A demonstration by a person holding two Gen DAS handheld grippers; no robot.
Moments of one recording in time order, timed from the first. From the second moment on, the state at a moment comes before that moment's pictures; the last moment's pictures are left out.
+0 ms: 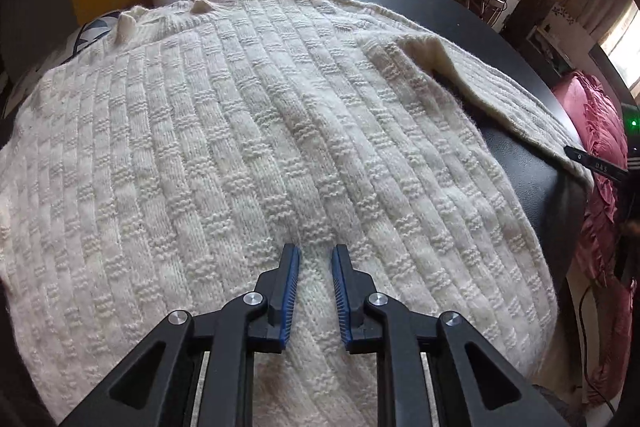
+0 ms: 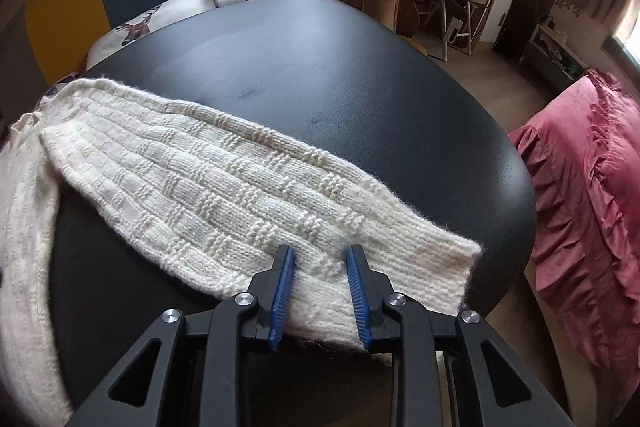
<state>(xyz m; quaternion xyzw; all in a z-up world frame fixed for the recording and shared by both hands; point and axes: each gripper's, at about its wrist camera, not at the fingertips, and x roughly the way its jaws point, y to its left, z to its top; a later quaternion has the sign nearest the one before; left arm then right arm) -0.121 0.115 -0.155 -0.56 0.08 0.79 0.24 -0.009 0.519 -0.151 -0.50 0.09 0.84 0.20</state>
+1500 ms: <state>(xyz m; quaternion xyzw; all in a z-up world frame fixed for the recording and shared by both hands) -0.259 0.236 -0.124 -0.48 0.09 0.79 0.38 -0.161 0.525 -0.103 -0.48 0.09 0.87 0.09</state>
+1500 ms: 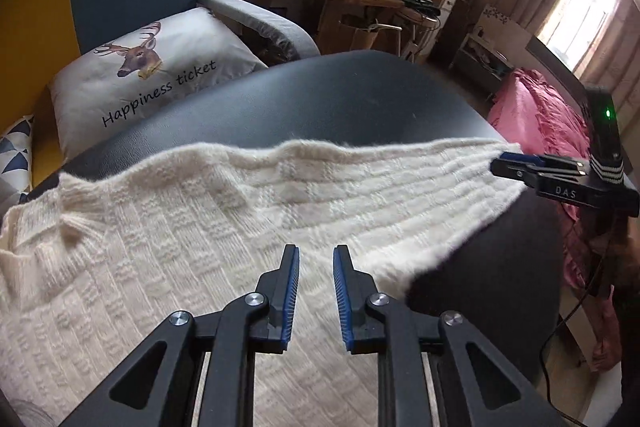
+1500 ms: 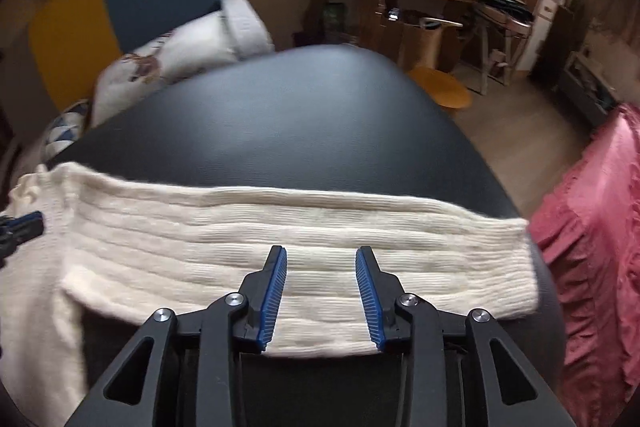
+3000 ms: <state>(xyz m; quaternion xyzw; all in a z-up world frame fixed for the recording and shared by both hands) -0.280 0.148 -0.135 -0.49 -0.04 0.83 0.27 -0.161 0.501 -0.089 -0.39 0.25 0.89 0.04</state>
